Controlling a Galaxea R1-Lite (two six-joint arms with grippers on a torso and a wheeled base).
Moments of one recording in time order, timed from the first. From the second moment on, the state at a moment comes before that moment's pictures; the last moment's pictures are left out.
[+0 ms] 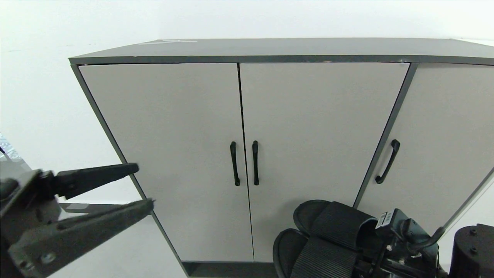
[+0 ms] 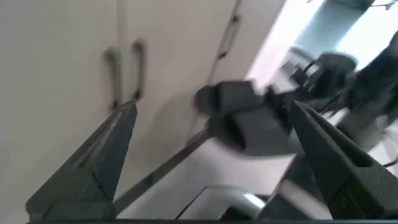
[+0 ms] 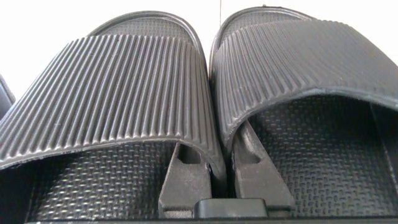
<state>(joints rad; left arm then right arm) -0.39 1.00 -0.62 -0.28 -0.50 -0.15 0.85 1.57 -0.15 -1.15 0.00 0.02</state>
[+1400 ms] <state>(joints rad) -0.54 1.60 -0.82 -0.58 -0.54 -0.29 0.83 1.65 -0.14 -1.24 0.00 0.00</state>
